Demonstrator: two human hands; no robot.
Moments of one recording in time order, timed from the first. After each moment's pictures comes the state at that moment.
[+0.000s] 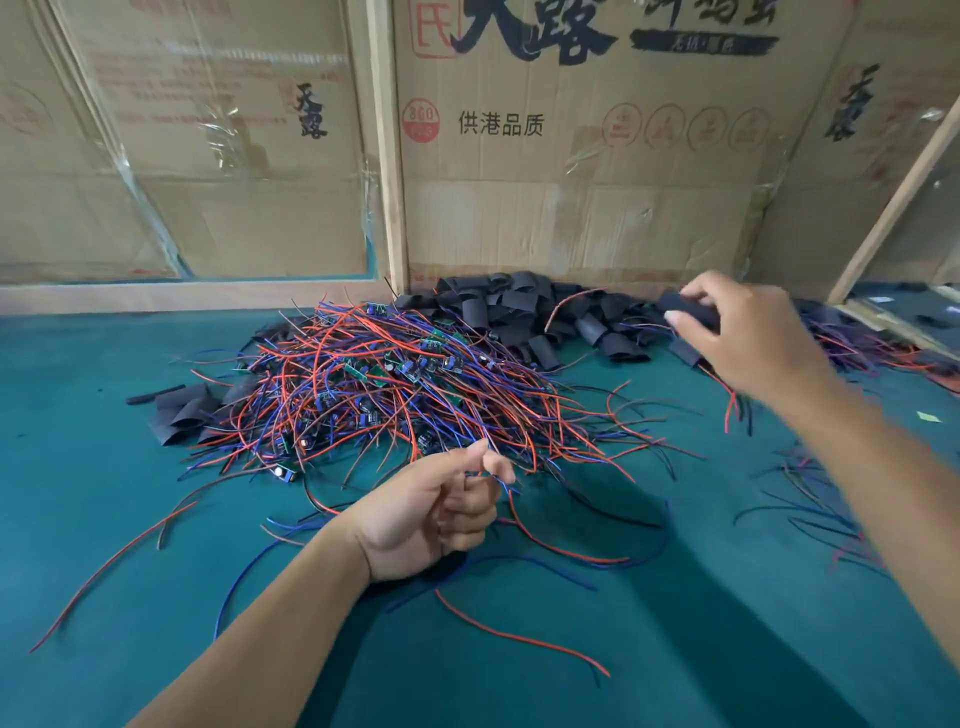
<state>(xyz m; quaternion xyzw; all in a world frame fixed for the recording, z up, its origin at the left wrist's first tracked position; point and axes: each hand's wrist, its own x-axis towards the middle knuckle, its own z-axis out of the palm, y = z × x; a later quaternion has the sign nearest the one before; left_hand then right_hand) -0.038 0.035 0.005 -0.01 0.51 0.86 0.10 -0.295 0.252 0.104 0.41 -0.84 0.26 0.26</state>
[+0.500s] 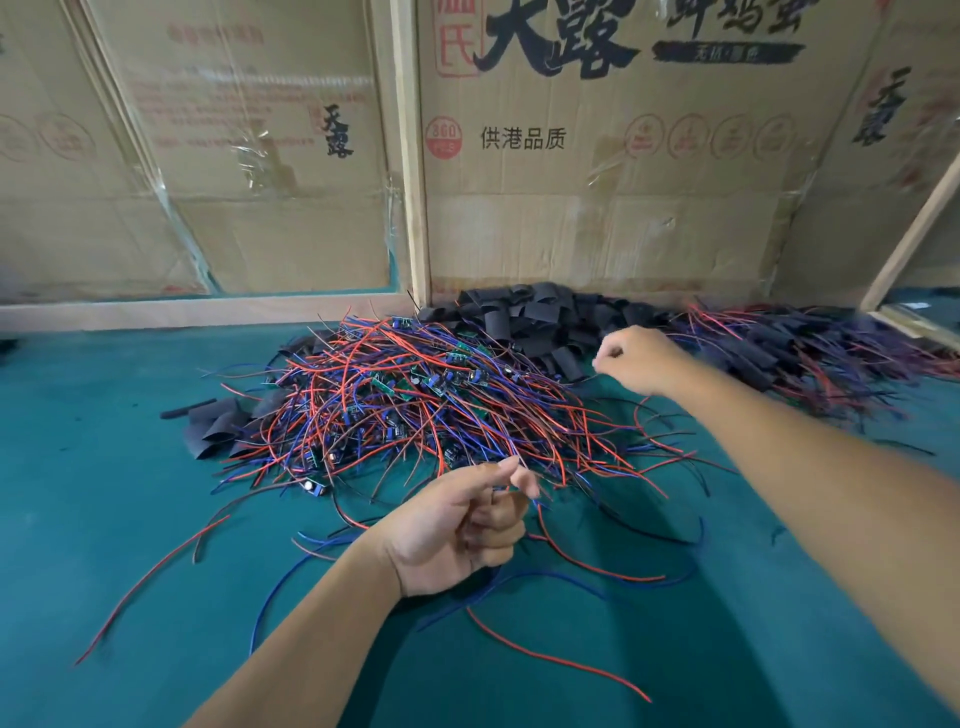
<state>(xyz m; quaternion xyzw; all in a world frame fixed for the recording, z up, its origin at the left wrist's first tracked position) -0.036 0.033 0.008 0.00 0.50 0.86 0.10 -0.314 0.147 0.066 0.35 -0.92 0.18 -0.03</state>
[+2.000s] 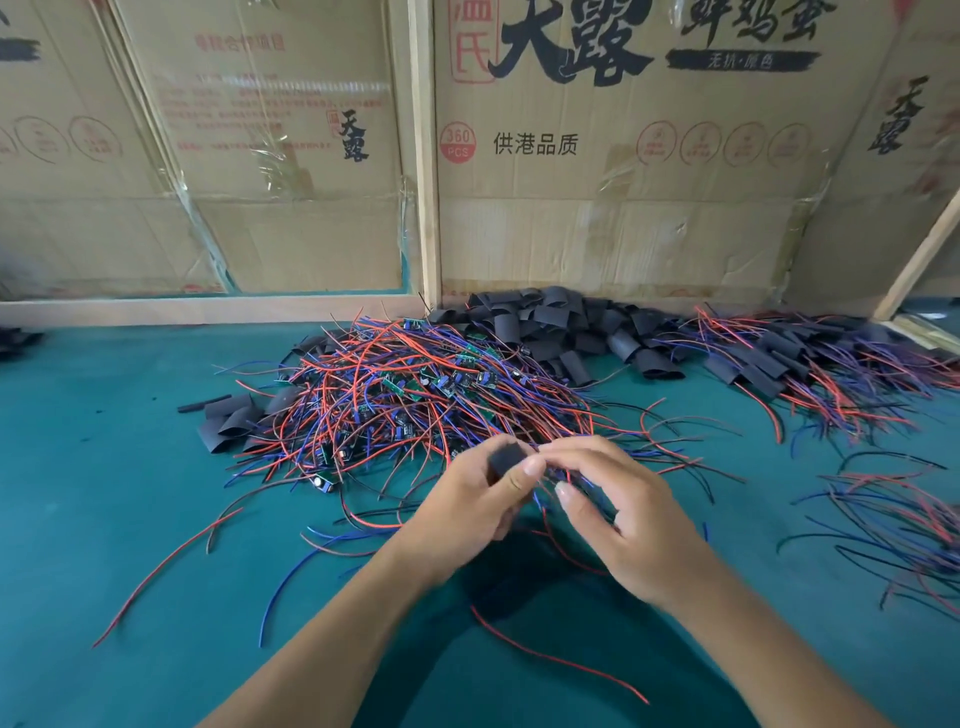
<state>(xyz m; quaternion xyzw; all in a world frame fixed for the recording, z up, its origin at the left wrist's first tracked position) -0.040 0.052 0.016 -0.05 0.69 0.70 -0.16 -0.137 0.213 0.027 0.56 -0.70 0.43 0.02</state>
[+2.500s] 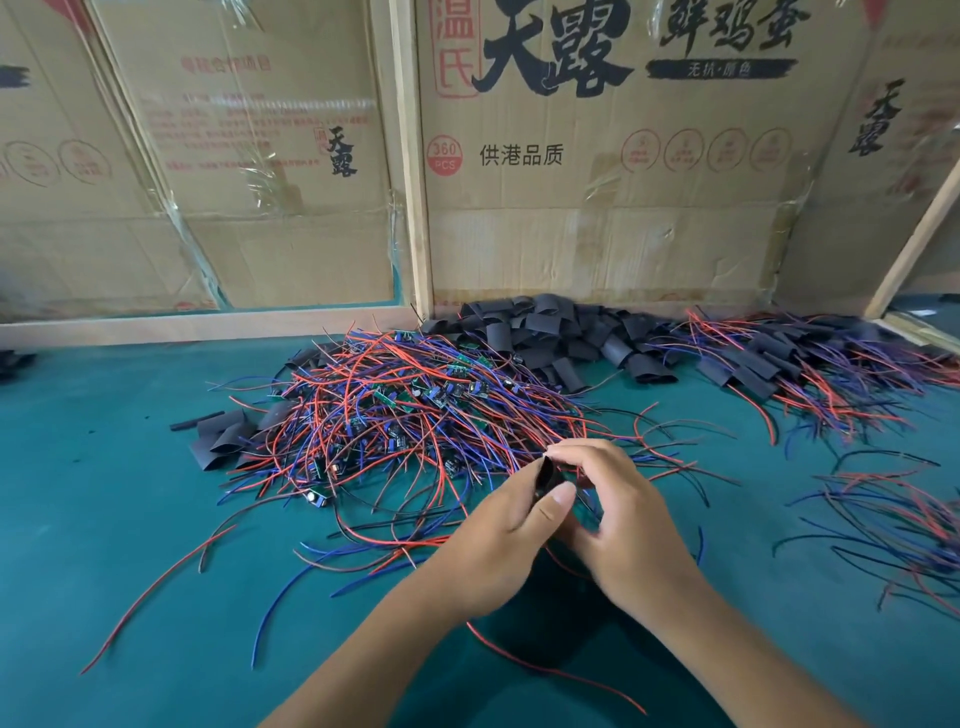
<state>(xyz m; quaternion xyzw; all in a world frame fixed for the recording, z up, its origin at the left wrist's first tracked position) -0.039 0.080 0.023 0.01 0.82 0.55 -0.14 -0.136 0.207 0.014 0.49 -0.74 0.46 0.09</state>
